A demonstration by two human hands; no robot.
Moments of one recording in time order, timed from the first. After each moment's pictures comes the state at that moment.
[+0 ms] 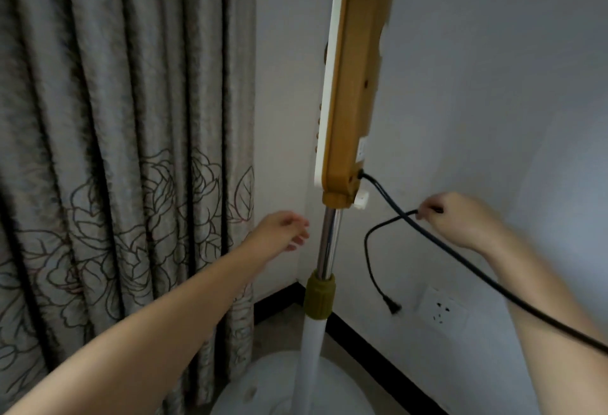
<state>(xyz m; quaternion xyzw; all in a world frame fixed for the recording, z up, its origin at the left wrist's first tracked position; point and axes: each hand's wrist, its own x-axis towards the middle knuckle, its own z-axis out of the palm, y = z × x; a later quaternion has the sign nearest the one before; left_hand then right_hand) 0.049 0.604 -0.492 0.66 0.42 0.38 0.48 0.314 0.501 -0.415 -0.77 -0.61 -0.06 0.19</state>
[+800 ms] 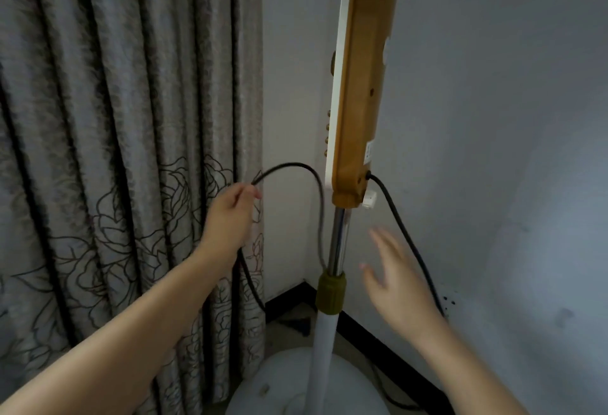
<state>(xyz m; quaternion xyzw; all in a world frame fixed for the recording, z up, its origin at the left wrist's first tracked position) -0.015 0.572 -0.459 0.60 0.39 0.61 0.34 0.200 0.453 -0.501 -0.65 -0.66 0.05 0.39</state>
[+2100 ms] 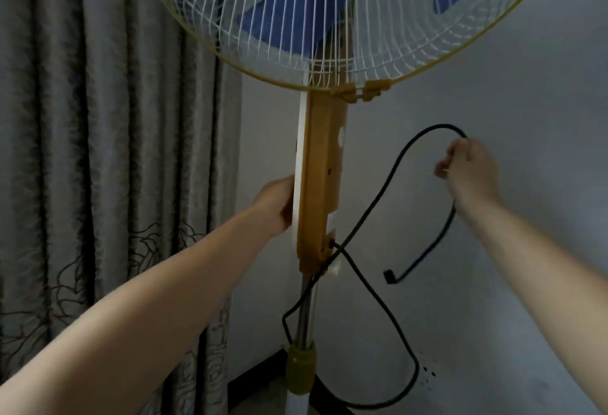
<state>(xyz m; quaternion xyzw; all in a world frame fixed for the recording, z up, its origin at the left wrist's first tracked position) 0.079 0.593 -0.327 0.52 0.28 0.49 0.64 0.329 0.507 -0.282 -0.55 -0.42 -0.05 0.72</state>
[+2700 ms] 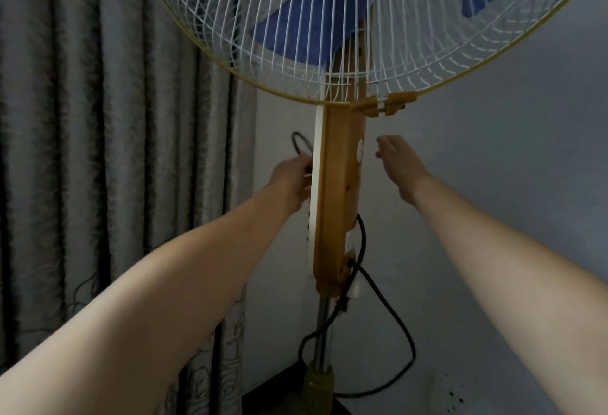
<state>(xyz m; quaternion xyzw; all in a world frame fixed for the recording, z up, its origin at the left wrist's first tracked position) 0.082 0.628 -0.282 0.49 0.22 0.54 0.65 0.260 0.594 -0.253 -0.57 -0.56 0.08 0.60</state>
